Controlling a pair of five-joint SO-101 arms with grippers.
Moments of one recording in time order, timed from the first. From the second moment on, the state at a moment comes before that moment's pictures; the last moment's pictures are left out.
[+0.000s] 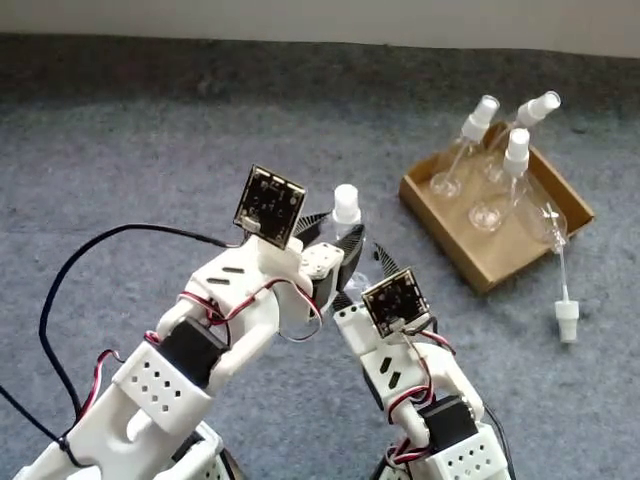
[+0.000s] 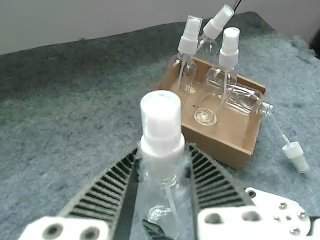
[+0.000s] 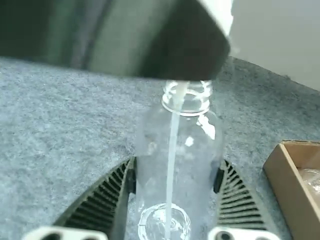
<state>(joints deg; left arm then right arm) 33.0 -56.8 53.6 33.3 16.3 -29.1 -104.2 95.5 33.4 10.6</state>
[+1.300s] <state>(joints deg) 33.0 -59.5 60.9 29.6 9.7 -28.7 -104.2 95.5 33.5 14.2</state>
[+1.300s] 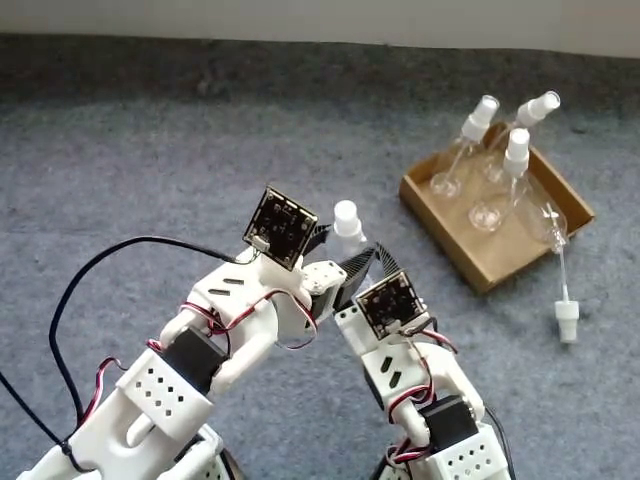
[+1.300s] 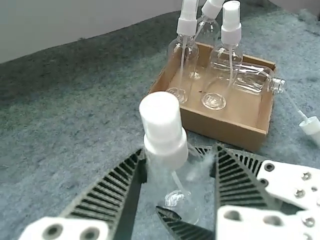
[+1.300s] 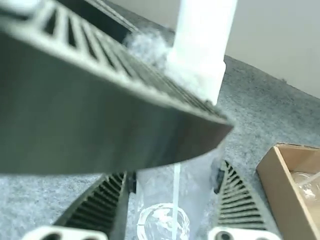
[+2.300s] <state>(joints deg) 21.8 -60.1 36.4 77.2 2.2 -16.0 -104.2 93.0 33.5 11.8</state>
